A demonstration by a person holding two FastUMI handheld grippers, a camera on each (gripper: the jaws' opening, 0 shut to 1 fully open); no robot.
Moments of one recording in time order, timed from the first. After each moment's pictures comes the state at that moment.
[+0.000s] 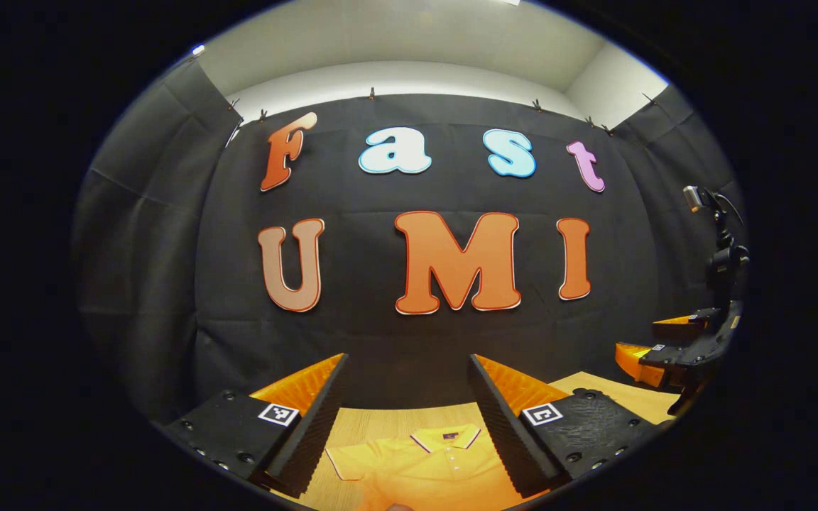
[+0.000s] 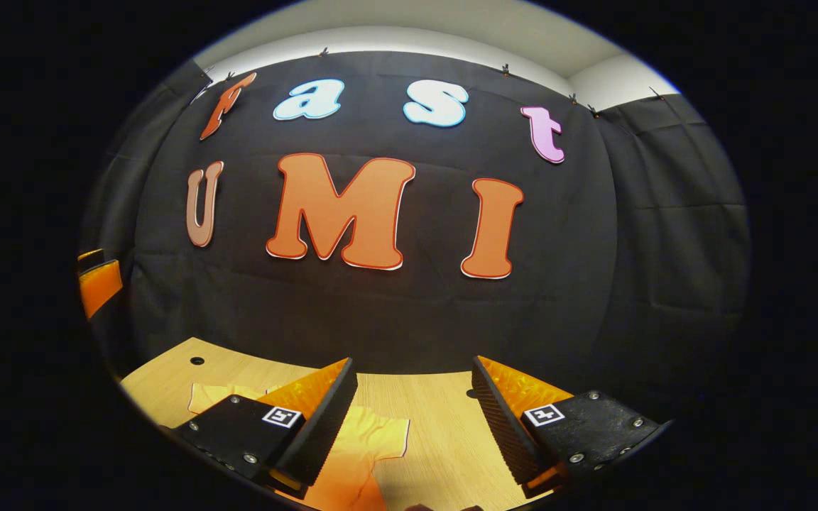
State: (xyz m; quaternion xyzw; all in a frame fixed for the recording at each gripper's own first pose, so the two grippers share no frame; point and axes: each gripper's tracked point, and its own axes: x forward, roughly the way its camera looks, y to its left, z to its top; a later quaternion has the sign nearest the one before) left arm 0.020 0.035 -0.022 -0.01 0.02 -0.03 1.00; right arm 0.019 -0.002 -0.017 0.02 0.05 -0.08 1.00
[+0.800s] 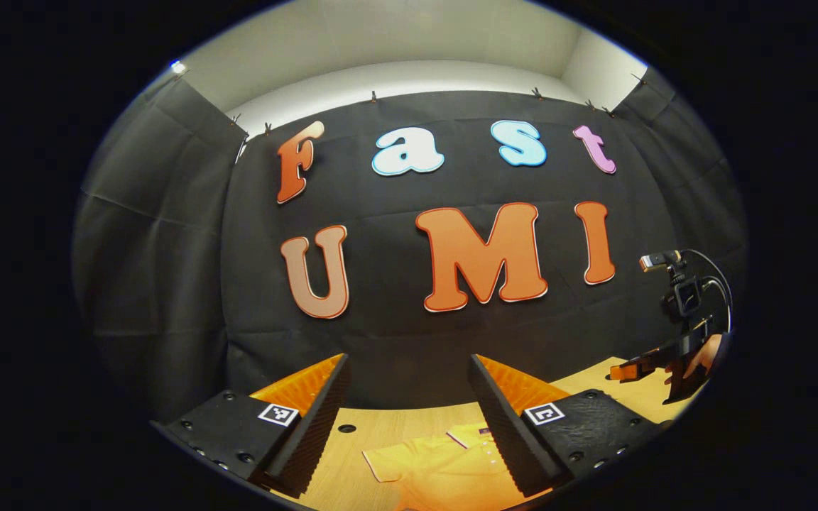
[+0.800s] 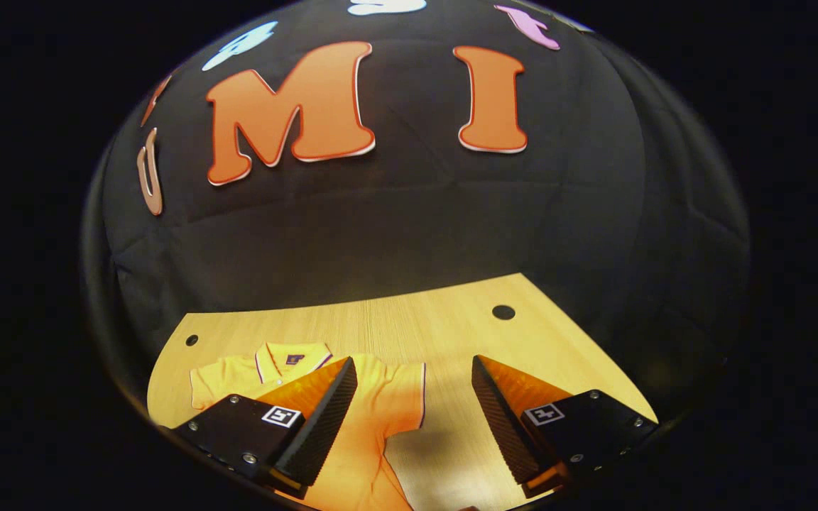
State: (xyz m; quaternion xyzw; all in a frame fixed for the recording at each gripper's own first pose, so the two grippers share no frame) left arm 0.012 0.065 -0.023 0.05 0.02 0.02 1.00; right arm 0.114 -0.018 -0.169 0.12 0.28 -0.05 0.95
